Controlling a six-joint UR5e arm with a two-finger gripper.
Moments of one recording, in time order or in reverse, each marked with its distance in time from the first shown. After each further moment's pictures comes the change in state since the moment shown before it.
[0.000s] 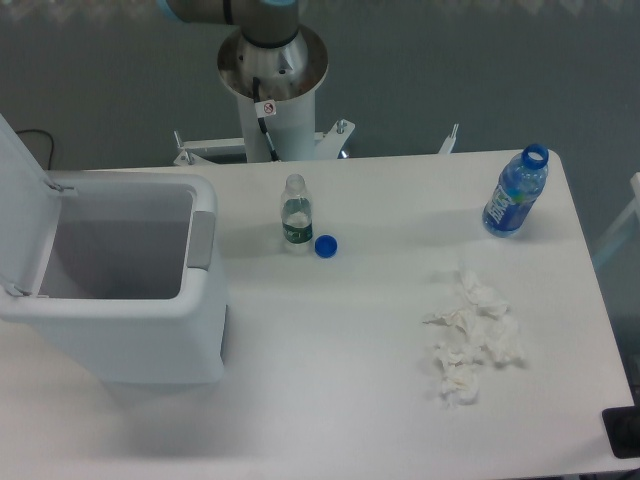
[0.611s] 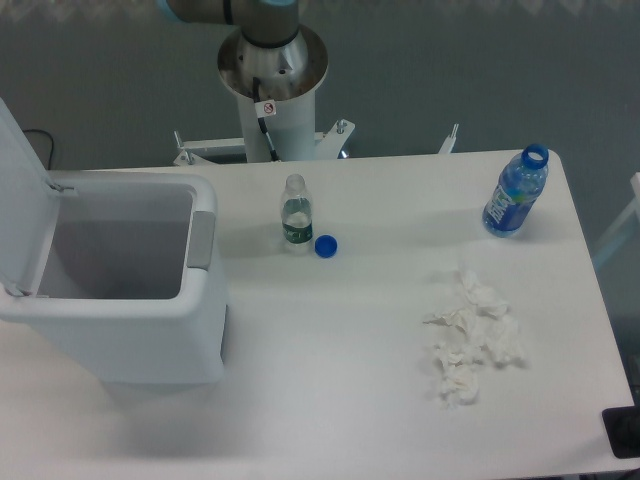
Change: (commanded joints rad) arm 0.003 0.009 -0.028 0.000 0.158 0.003
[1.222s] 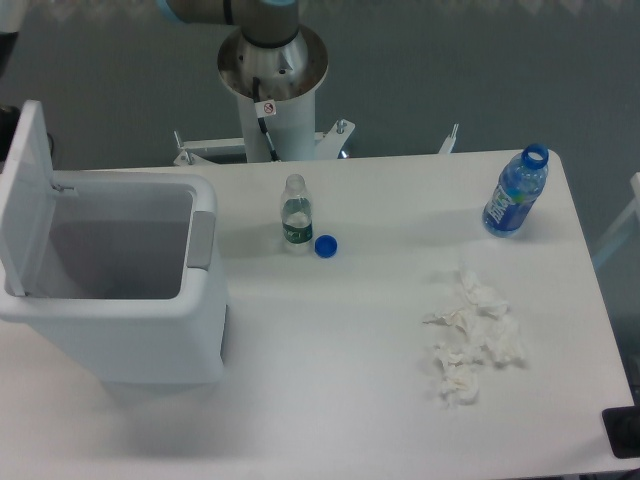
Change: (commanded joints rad) arm 0.043 0.023 -0.020 -0.003 0.213 0.035
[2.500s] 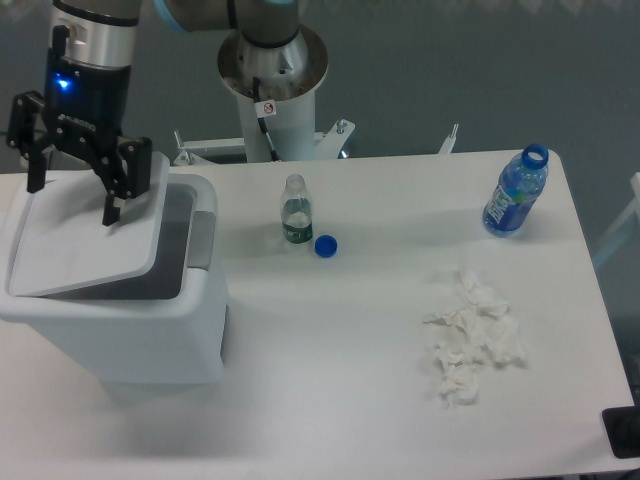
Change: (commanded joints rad) arm 0.138 0.011 -0.074 -0.002 0.091 0.095
